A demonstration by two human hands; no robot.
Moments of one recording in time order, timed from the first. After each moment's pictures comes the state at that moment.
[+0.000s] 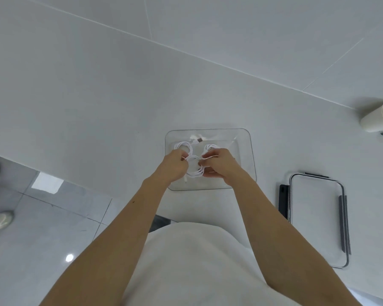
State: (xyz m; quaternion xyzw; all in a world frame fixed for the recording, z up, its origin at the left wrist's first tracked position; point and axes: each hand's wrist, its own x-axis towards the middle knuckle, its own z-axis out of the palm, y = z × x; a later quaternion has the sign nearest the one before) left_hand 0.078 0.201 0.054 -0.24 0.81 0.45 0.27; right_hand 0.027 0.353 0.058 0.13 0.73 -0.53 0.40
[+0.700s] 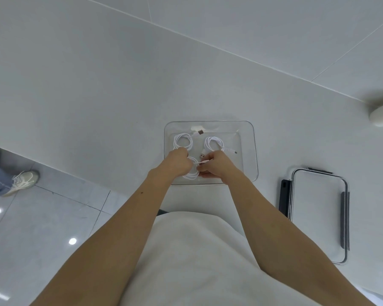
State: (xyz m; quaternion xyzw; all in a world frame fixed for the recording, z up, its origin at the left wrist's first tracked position) left_hand 0.072 0.213 0.050 -0.21 0.85 0.34 0.35; right_hand 0.033 0.352 0.018 0.15 0.76 -0.44 0.46
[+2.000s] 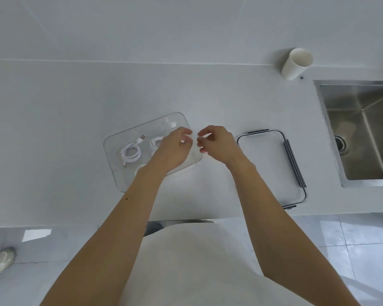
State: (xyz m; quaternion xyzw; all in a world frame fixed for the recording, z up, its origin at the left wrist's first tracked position) left_hand 0.056 0.328 0.106 -0.05 0.87 0.45 0.21; right_hand 0.051 0.479 0.098 0.12 0.85 -0.47 0.20
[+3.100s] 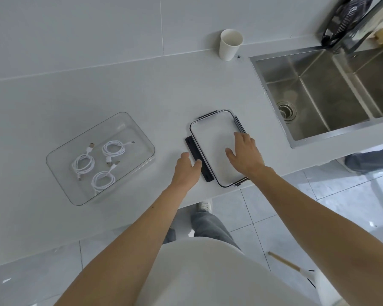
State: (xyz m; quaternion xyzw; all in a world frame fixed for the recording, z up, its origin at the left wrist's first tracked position) left_hand 0.136 0.460 0.053 -0.08 0.79 0.49 0.35; right_hand 0.152 0.652 0.051 0.18 0.96 -0.16 0.14
